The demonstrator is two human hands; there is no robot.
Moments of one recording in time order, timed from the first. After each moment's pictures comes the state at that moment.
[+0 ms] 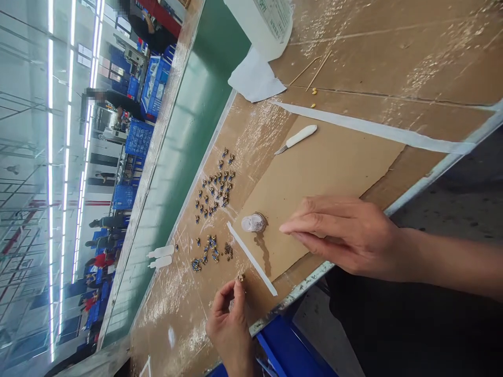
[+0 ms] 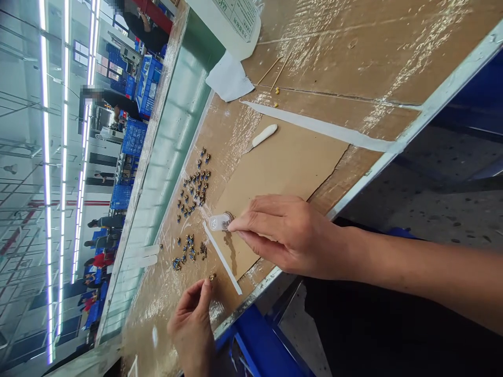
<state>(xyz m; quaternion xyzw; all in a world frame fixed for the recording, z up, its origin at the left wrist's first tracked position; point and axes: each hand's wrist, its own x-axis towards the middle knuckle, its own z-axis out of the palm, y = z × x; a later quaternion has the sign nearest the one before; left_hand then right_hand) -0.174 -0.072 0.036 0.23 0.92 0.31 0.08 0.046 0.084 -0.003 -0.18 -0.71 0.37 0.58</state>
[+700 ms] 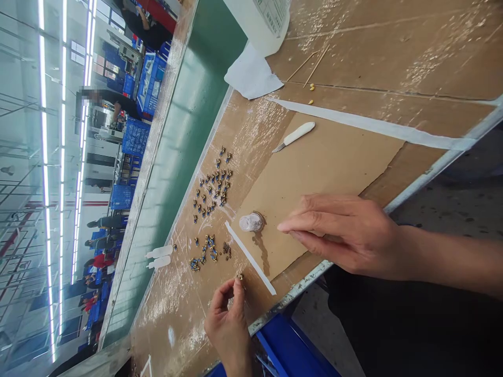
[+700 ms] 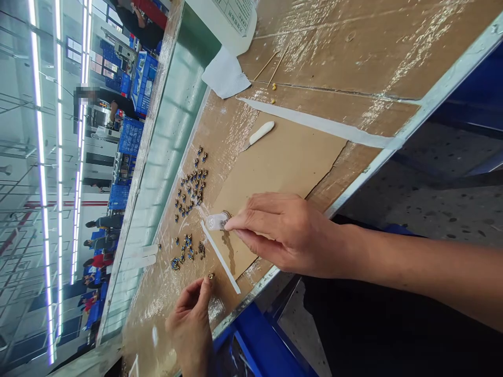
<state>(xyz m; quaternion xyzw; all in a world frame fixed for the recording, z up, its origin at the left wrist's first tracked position) -0.169 -0.065 0.043 0.25 0.93 0.27 0.07 0.047 0.083 0.000 -0.19 -0.70 0.38 0.57</state>
